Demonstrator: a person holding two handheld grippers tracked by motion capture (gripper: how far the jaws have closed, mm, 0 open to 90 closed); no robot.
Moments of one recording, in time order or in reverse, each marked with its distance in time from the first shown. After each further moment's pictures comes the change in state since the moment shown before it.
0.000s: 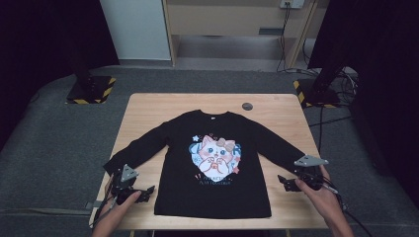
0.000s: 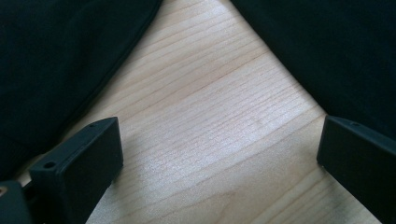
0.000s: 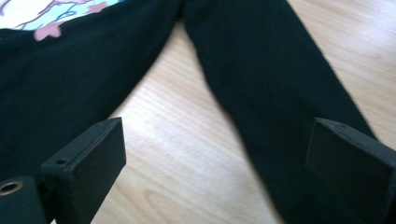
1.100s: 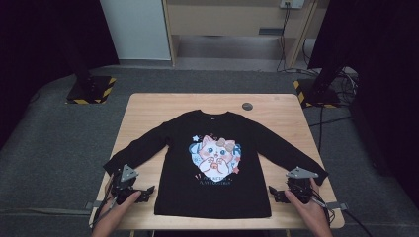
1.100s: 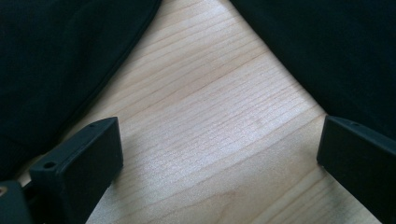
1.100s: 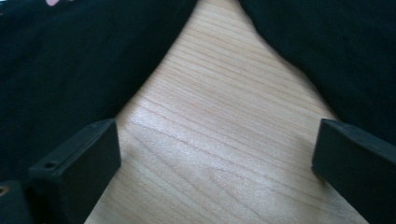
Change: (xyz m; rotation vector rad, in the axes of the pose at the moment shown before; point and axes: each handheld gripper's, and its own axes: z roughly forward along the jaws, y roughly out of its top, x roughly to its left) left arm 0.001 0.000 0.000 0.000 -0.004 0.004; right arm 0.034 -0.034 0.023 0.003 0.026 0.098
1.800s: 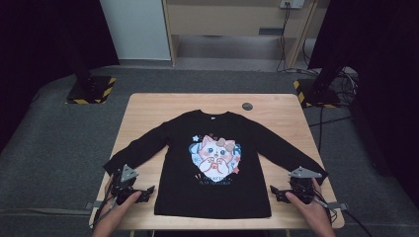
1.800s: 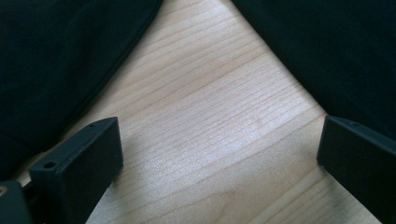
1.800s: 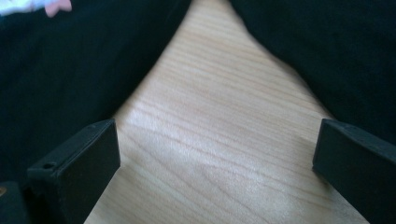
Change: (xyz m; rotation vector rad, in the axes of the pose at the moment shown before) left arm -0.001 0.000 0.000 0.000 0.006 -0.006; right arm -0.006 -0.002 -0.002 -0.016 0.016 0.052
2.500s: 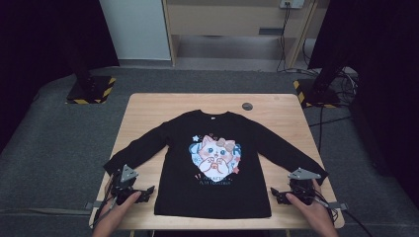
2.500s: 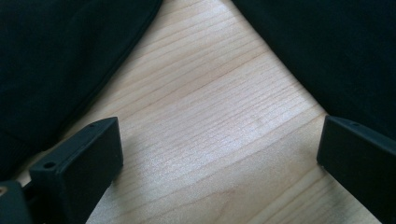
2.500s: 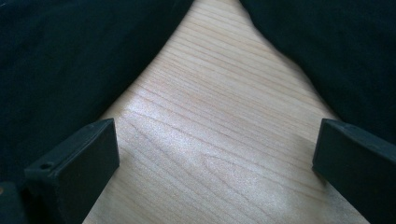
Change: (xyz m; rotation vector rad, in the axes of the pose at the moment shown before) left arm 0.000 0.000 0.000 0.000 0.001 -0.002; right arm 0.001 -0.002 -0.002 0.022 -0.005 -0.066
